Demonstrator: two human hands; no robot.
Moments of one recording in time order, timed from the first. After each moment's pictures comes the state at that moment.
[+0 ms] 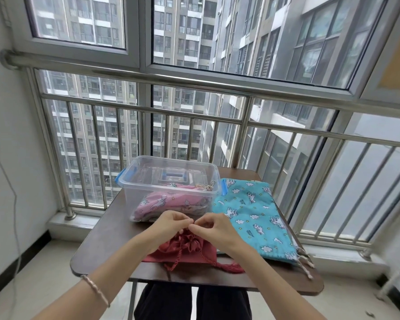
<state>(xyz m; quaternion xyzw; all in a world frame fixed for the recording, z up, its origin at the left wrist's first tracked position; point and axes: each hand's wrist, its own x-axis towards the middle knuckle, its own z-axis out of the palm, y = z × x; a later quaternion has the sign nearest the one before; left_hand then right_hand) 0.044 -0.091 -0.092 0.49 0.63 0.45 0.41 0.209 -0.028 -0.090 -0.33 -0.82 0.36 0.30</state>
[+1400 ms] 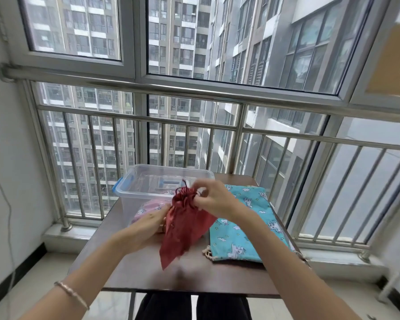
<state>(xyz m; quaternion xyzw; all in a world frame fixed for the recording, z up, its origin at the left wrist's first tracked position) 0.027 -0.110 -0.055 0.43 0.56 0.49 0.52 0.199 -0.027 0.018 -0.27 -0.88 0.30 0.27</state>
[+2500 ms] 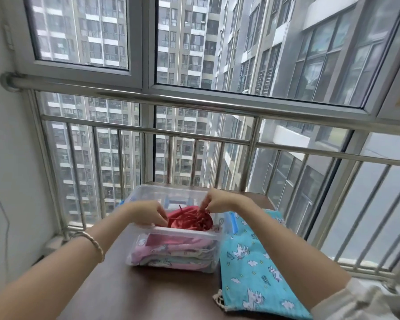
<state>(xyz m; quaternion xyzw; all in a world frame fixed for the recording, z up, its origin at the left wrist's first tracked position) -0.067 -0.001 -0.004 0.59 0.76 0.07 0.27 0.127 0.130 0.013 -0.36 -0.90 0.25 -0.03</state>
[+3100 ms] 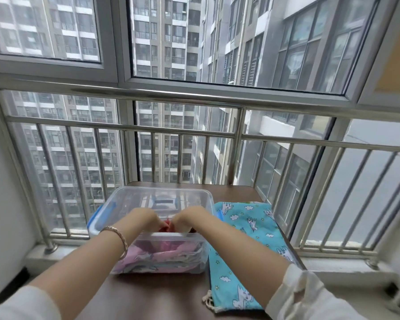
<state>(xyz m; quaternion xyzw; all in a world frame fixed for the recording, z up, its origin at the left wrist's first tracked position) -0.033 0.053 -0.029 0.64 0.68 -0.32 0.15 0.074 0.104 -0.029 -0.32 -0.90 0.01 -0.30</state>
